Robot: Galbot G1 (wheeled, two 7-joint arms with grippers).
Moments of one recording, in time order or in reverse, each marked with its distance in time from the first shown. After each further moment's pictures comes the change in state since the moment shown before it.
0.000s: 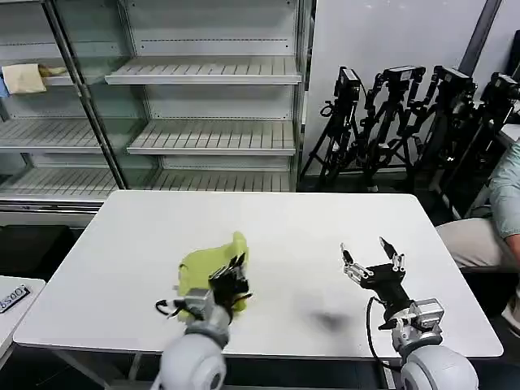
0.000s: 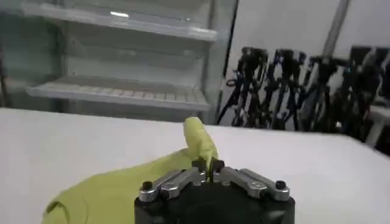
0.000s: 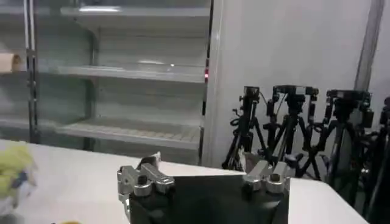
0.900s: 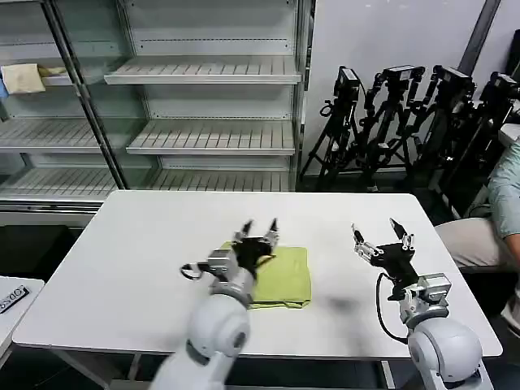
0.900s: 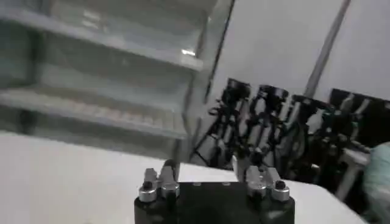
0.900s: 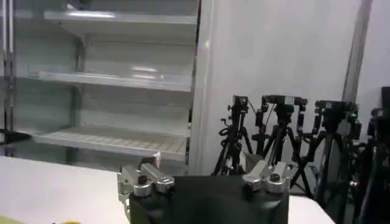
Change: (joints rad) left arm -0.192 -0.011 0.004 0.075 -0.049 -0.030 -0.002; right arm 0.138 -0.011 0.029 -0.104 0.018 -0.009 -0.035
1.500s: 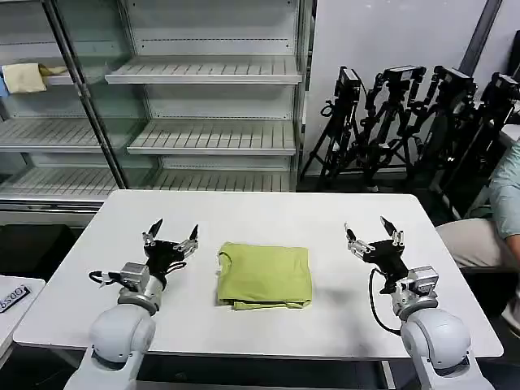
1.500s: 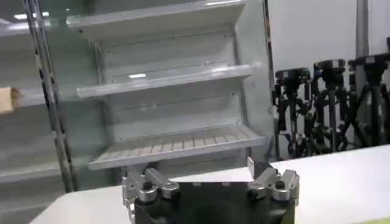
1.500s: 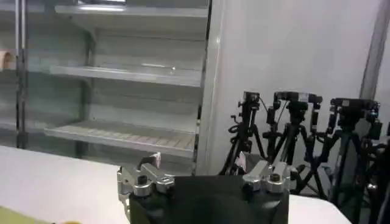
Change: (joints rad) left arm 0.156 0.222 -0.361 0.038 0.224 -0.149 0.383; right arm 0.055 -0.001 -0.033 -0.084 -0.016 0.022 -0.046
